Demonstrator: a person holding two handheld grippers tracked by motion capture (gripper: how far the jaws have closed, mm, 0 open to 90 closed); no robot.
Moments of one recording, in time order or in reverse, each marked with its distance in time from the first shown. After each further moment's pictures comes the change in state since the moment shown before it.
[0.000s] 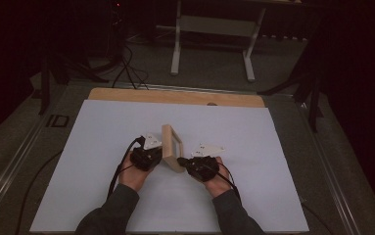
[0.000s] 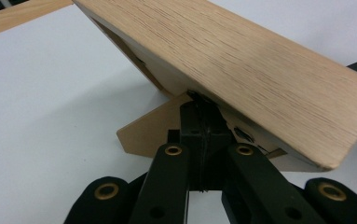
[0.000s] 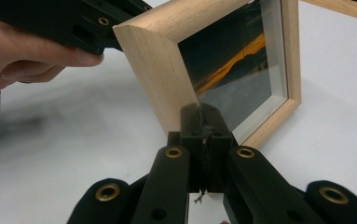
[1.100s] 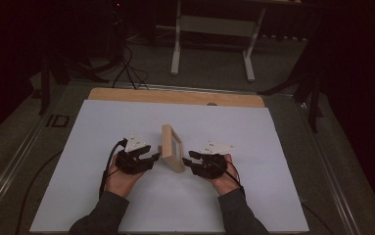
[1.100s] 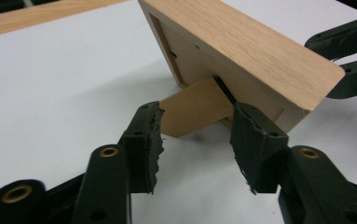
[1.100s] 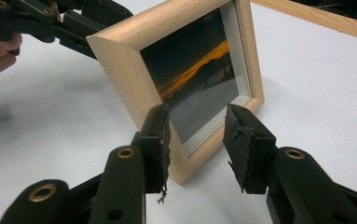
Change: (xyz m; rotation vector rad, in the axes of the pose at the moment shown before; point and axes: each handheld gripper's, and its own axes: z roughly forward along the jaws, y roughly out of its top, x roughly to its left) left arm 0.012 -0.015 -0.038 -0.062 0.028 -0.108; right arm -0.014 0.000 -0.018 -0.024 -0.042 0.012
